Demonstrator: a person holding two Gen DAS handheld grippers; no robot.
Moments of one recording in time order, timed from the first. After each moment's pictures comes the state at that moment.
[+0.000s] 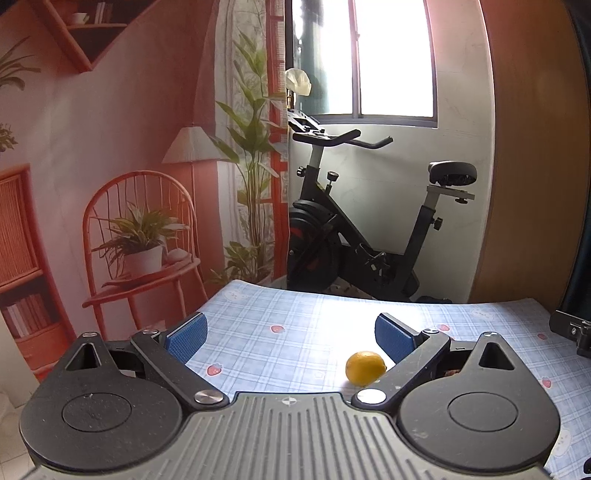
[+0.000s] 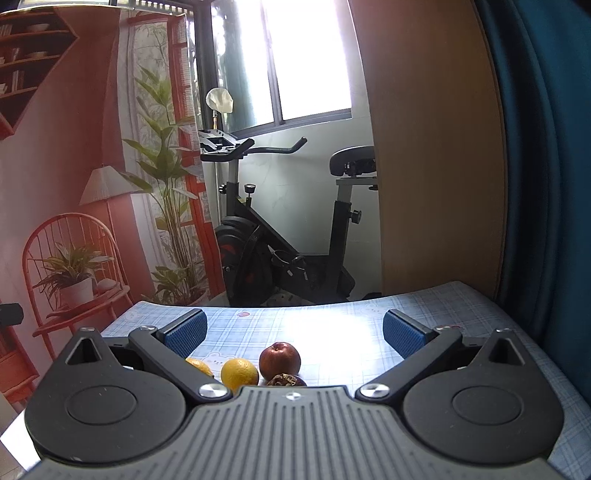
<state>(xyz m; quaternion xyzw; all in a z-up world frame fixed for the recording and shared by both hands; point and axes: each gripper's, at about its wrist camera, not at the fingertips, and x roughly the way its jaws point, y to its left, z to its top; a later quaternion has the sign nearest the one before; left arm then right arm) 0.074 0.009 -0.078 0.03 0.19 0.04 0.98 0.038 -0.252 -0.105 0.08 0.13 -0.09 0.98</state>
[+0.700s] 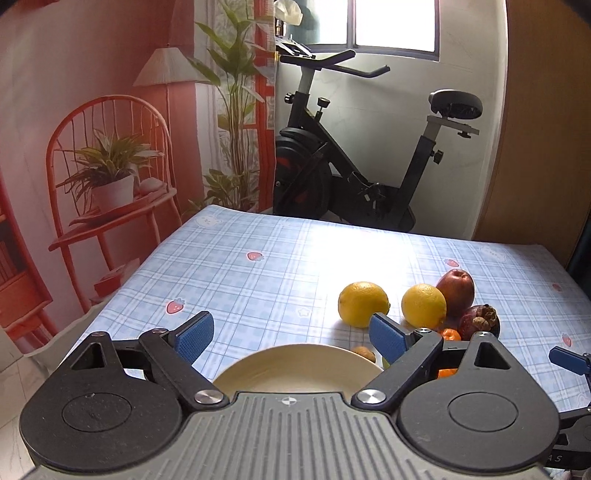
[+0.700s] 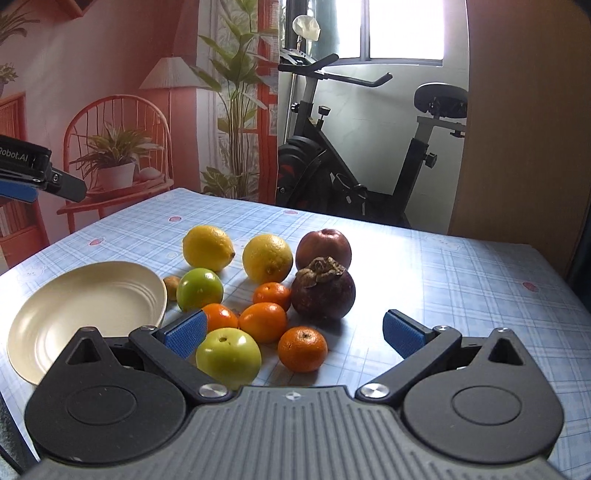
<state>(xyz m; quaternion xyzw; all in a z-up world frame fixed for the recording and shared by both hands) 0.132 0.018 -0.152 0.02 0.29 0.01 0.96 0.085 -0.244 -0.230 -0.01 0.22 0.01 0.98</state>
